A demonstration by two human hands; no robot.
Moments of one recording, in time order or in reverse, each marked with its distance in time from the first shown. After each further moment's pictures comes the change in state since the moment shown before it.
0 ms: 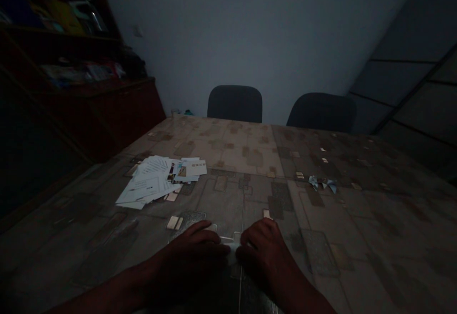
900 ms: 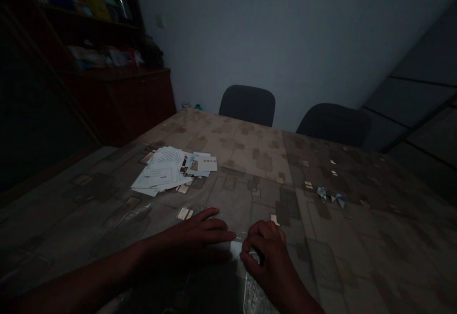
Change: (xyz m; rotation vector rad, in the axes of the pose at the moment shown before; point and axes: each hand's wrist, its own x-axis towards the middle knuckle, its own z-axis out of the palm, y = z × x) left_hand -0.002 -0.020 -0.011 0.120 -0.024 0.094; right_hand 0.009 -0.010 -0.005 0.223 -0.199 0.378
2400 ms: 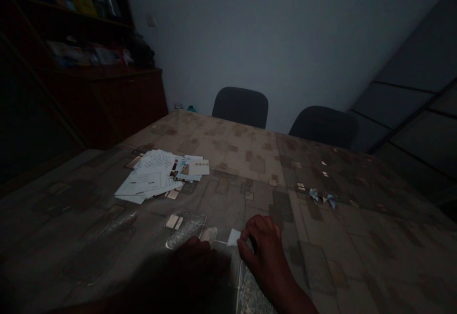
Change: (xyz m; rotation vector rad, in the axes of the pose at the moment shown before) left_hand 0.005 0.045 0.030 0.191 0.045 -0.170; right_hand 0.015 0.011 0.003 -0.056 0.134 0.047
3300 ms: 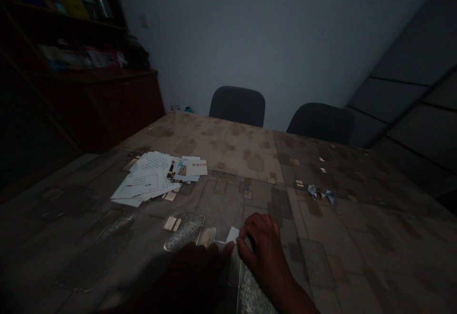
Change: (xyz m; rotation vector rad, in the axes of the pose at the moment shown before) left_hand 0.009 0.015 0.000 0.047 -0.226 -0.169; right_hand -0.001 0.000 0.003 -0.020 0.033 -0.019
